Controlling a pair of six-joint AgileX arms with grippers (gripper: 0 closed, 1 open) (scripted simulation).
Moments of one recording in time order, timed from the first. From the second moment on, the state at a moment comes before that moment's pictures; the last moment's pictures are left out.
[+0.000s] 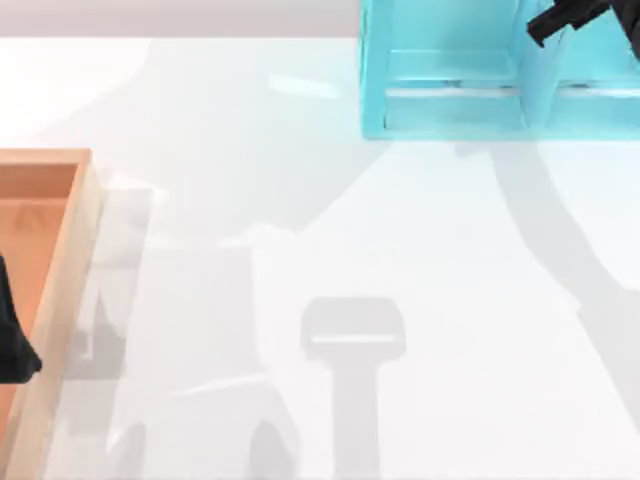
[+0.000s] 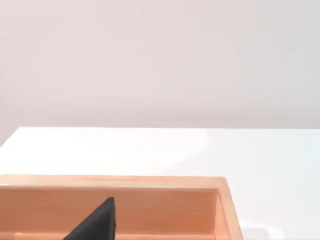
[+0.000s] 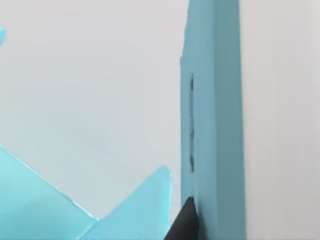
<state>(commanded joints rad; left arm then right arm) 0.00 0.00 0.00 0.00 0.00 0.00 0.30 1.62 1.05 0.58 0.24 -0.72</state>
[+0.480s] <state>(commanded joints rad) 0.00 0.00 0.00 0.00 0.00 0.00 0.87 1.95 1.09 0.57 0.72 -1.15</state>
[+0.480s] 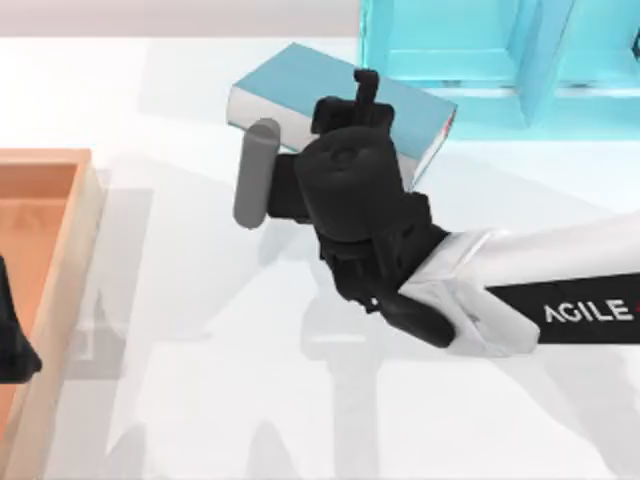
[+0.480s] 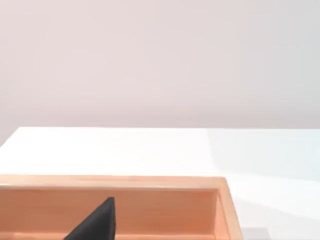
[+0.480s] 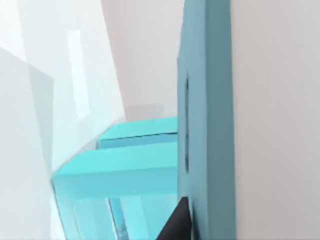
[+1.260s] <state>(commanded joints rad) 0.00 0.00 0.00 0.00 0.00 0.00 0.99 2.03 1.07 0.55 0.84 -1.23</state>
